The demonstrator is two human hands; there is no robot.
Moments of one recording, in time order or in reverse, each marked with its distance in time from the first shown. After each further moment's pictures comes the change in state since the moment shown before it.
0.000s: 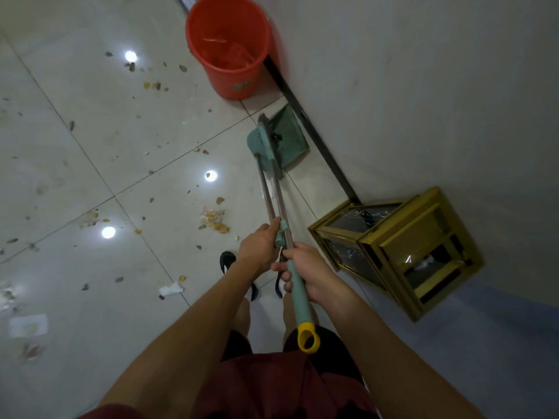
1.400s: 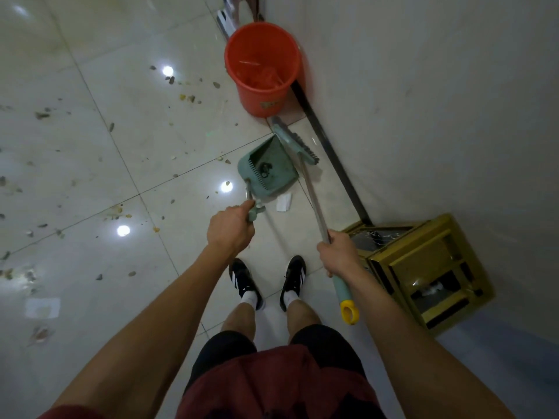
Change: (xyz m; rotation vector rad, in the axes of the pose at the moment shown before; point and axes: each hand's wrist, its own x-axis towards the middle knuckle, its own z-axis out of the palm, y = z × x) left_hand -0.040 -0.031 -0.103 0.154 0.374 -0.181; right_hand 0.035 -0.028 -0.042 -0.702 0.293 -0.434
